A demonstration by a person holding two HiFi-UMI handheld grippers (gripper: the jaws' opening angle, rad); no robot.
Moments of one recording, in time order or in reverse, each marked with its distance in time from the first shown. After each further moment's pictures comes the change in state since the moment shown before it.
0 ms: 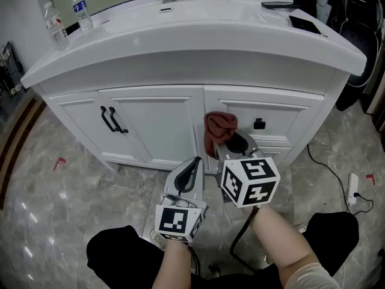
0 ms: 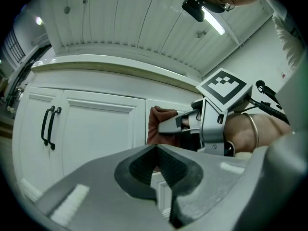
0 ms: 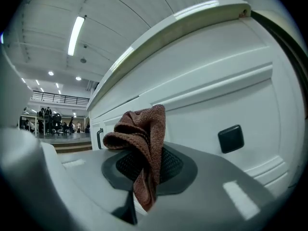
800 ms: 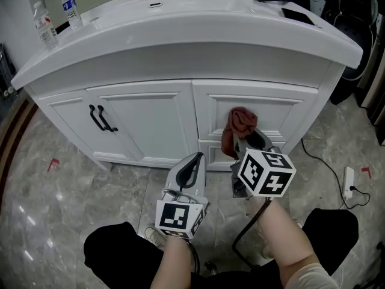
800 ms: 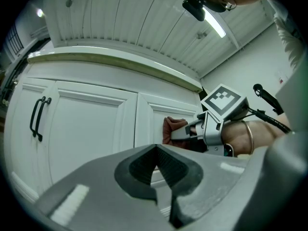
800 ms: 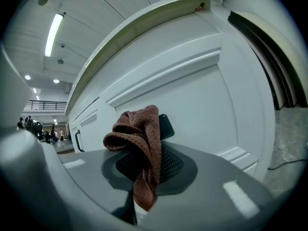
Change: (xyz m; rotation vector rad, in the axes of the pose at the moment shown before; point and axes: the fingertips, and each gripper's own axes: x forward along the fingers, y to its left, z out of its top) left arm 0.017 -0.019 -0.012 -0.034 0.006 -0.053; right arm -0.026 -0.081 -0.021 0.141 0.038 -0.186
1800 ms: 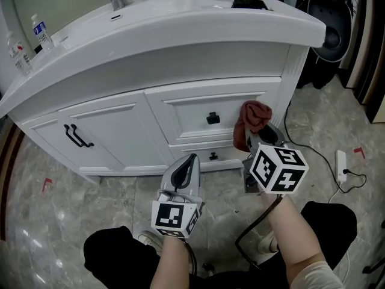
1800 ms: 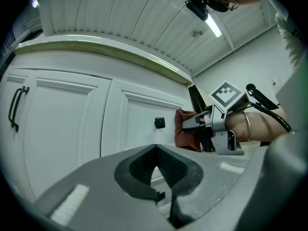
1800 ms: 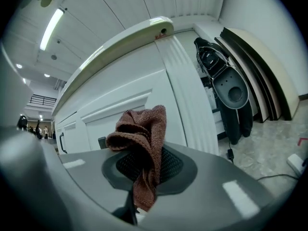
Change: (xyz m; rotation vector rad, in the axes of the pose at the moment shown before) left arm 0.036 -0.054 -0.015 -0.006 0.034 -0.097; right arm -0.058 -0.097 0.045 -0.036 -0.080 -0.147
